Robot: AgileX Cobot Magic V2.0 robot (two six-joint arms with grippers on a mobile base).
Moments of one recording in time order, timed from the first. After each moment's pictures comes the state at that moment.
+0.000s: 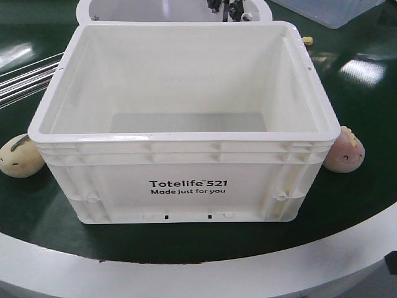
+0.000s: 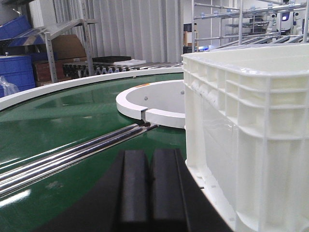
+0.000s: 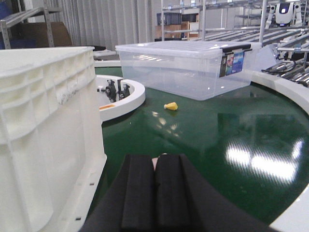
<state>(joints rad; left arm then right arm) -0.08 -0.02 0.03 -0.03 0.01 0.10 0.00 -0.01 0.03 0.07 0.05 -0.04</state>
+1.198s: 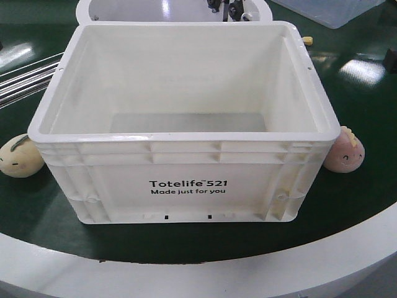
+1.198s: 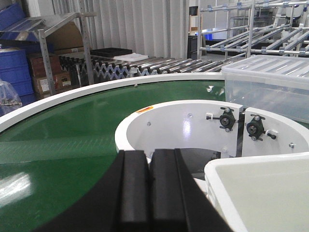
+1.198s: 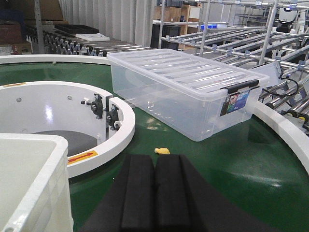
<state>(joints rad) -0.08 1.04 -0.77 -0.03 -0.18 0.10 0.00 1.00 -0.72 0.04 -0.12 -0.11</state>
